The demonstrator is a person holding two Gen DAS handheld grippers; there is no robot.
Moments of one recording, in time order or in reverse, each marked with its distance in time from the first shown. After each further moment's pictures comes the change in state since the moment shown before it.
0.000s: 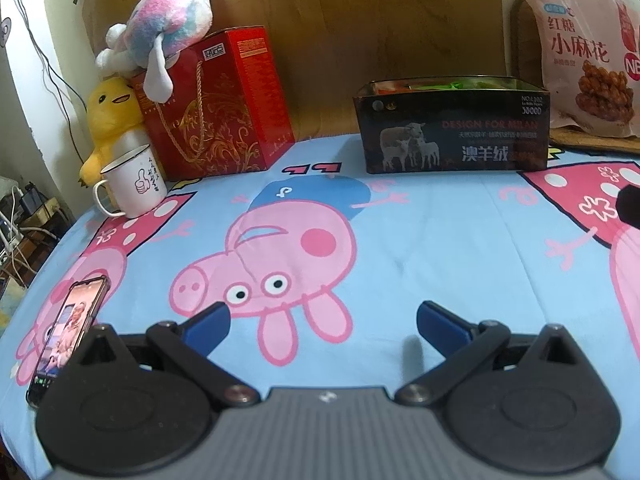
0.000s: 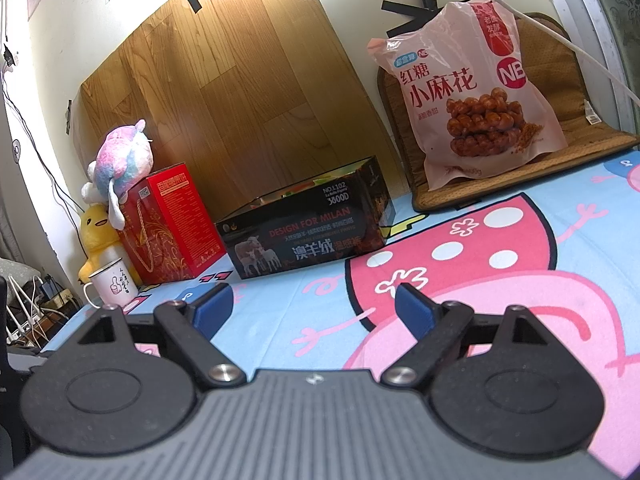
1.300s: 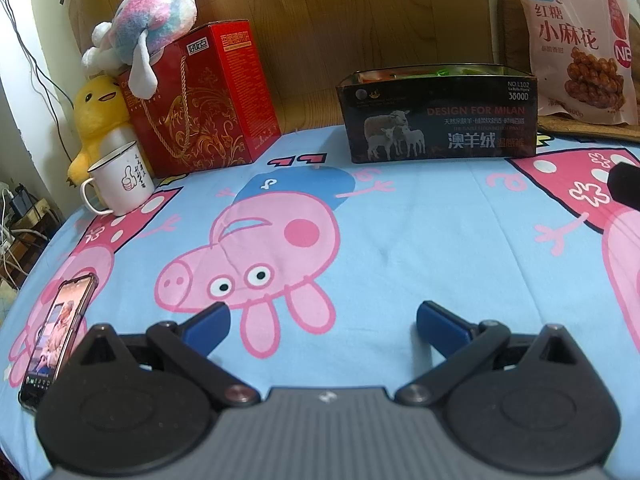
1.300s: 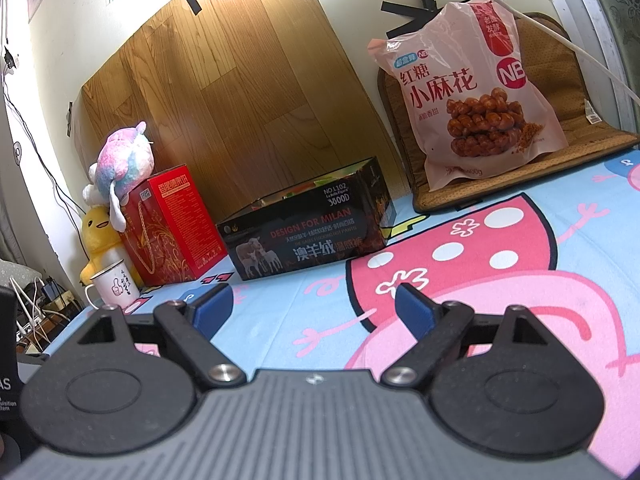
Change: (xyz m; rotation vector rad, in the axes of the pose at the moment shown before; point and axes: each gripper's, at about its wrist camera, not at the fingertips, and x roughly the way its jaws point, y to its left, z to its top) left arm 0.003 -0.006 -0.003 0.020 0.016 -0.024; right arm 0.000 0.000 0.000 0.003 -0.002 0.001
